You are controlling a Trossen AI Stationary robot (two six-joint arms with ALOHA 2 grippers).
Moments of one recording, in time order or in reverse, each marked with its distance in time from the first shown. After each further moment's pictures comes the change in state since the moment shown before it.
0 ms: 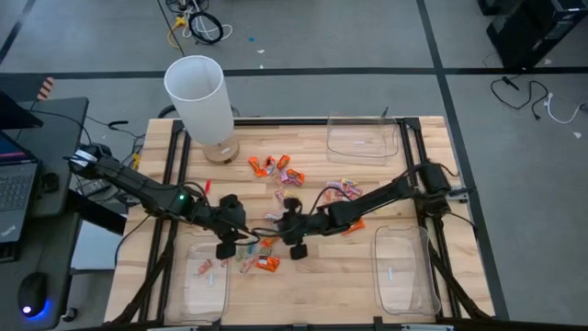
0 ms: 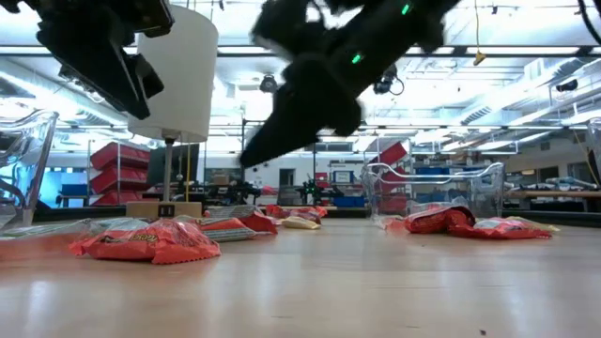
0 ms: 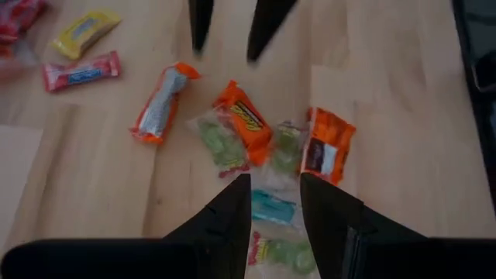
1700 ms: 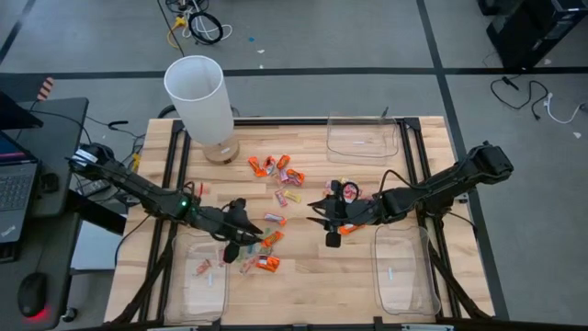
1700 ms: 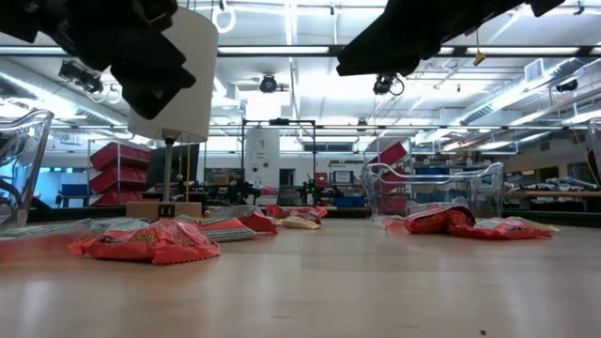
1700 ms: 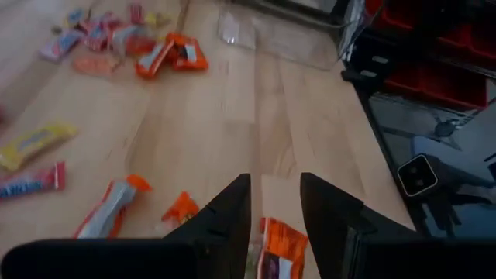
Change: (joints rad) left arm -0.022 0.000 -0.218 0.636 -0.047 0.025; right arm 0.065 -0.531 -0.467 0.234 0.159 0.210
